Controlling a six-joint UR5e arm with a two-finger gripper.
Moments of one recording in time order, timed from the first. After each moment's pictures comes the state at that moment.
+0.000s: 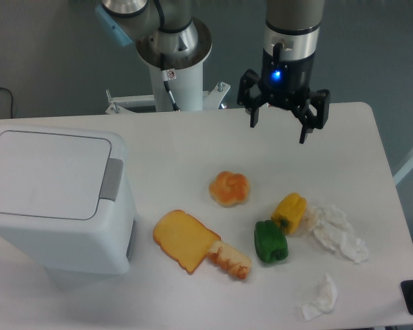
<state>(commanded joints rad) 2.64 -1.66 -1.48 -1.32 1.37 1.00</state>
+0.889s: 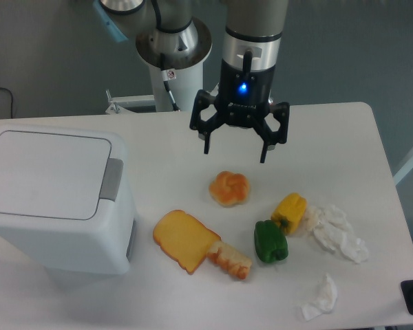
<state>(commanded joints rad) 2.51 -1.70 -1.45 -1.19 1.25 0.48</state>
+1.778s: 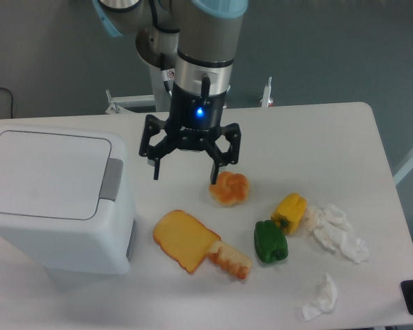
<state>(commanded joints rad) 2.38 -1.73 -1.46 -1.17 1.25 0.27</state>
